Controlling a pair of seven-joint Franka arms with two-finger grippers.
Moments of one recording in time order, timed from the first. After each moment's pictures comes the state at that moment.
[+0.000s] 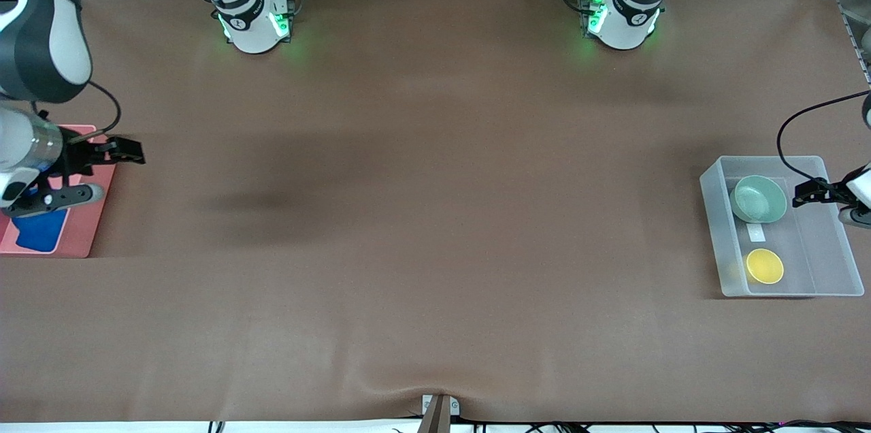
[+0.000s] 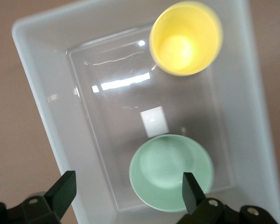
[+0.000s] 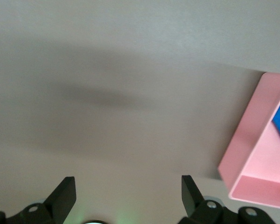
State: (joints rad) left arm 0.48 0.36 -0.09 -1.82 0.08 2.23 0.62; right arm -0.15 0.16 0.13 -1.65 -0.06 1.58 -0.20
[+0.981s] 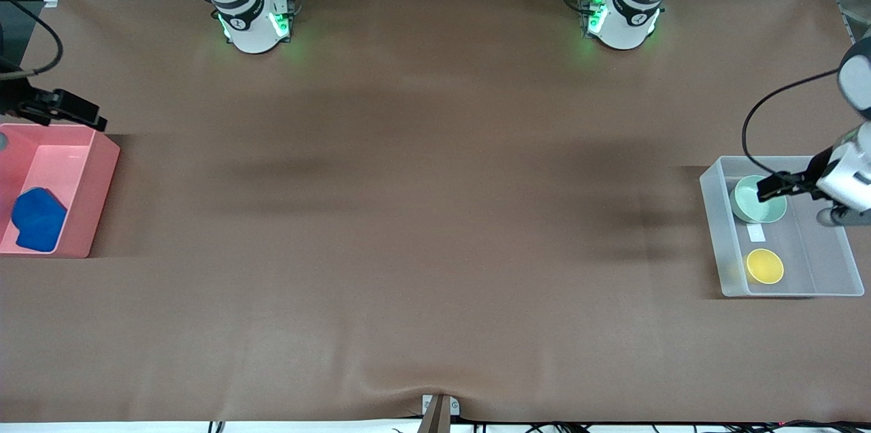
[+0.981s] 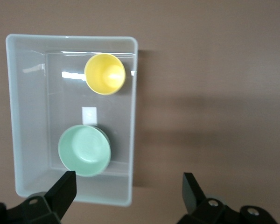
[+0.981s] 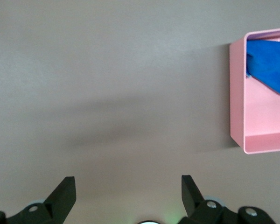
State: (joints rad) left arm -0.03 0.12 0.18 -1.80 0.01 1.96 0.11; right arm -0.15 -0.02 0.03 -1.61 0.02 1.49 0.05
